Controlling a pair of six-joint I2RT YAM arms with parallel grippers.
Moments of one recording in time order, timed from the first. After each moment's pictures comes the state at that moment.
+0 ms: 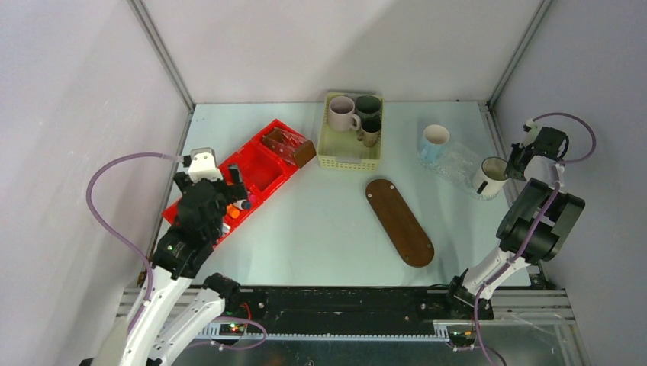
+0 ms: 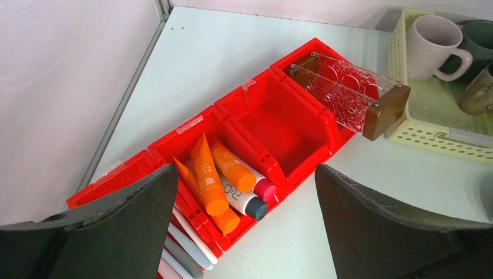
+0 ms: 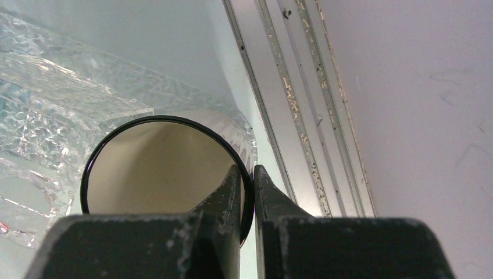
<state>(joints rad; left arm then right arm) -0.42 0.60 0.80 -0.46 -0.57 -0.15 -0.56 1.75 1.22 -0.35 -0.17 -0.15</state>
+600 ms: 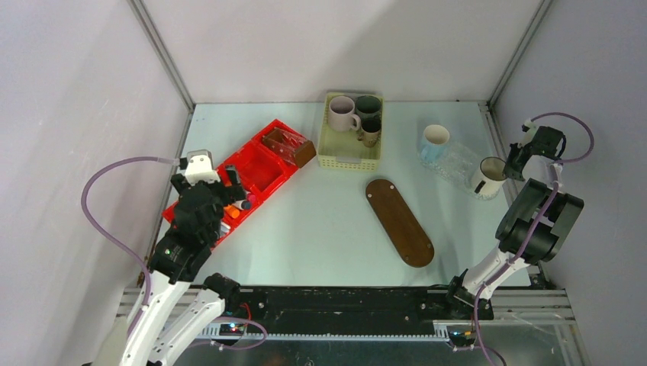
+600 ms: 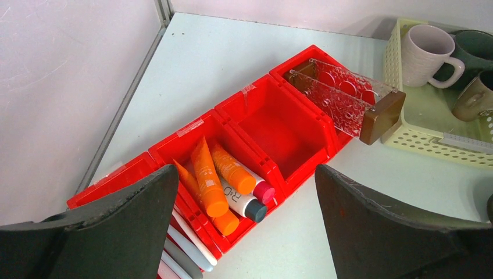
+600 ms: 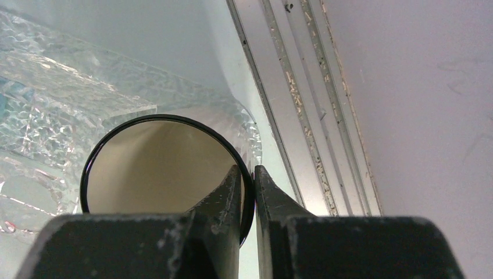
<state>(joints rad) -0.42 0.56 0.79 -0.45 -0.57 -0.15 -0.54 1.75 1.22 -0.36 -0.14 -0.13</state>
